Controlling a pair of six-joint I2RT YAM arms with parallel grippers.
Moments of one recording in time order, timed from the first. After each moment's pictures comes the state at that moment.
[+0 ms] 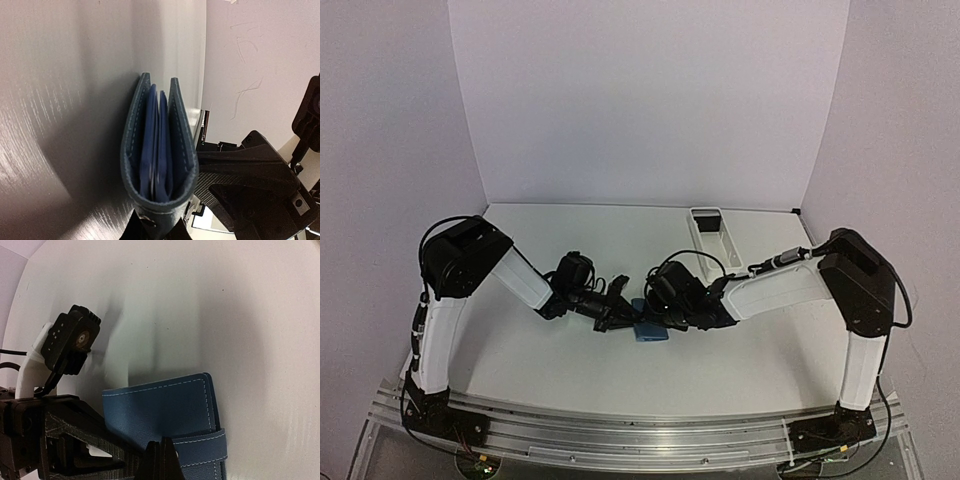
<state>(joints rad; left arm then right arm) -0.69 2.23 1.04 0.61 0.94 -1.07 0.98 1.96 1.13 -0.01 0.26 1.01</state>
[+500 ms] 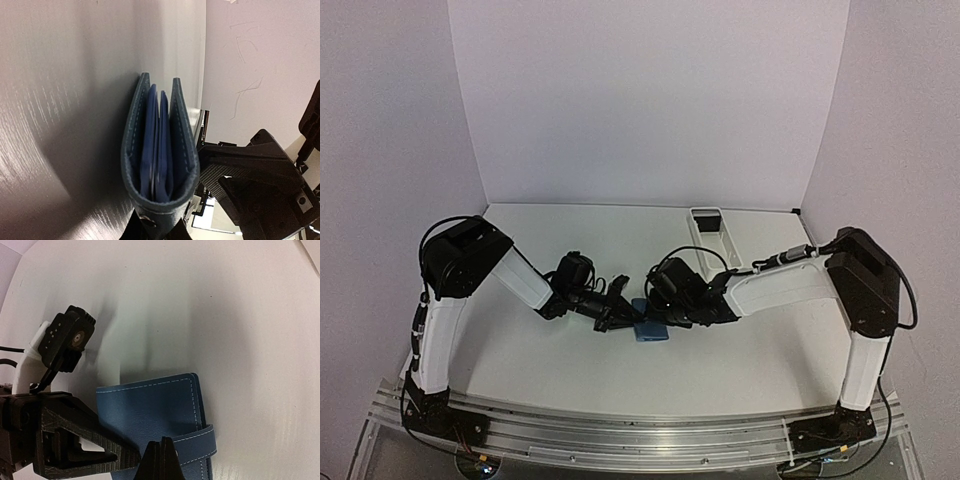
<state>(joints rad) -0.70 2.23 1.04 0.61 0.94 -1.07 0.98 1.93 1.14 -0.10 0.29 0.97</state>
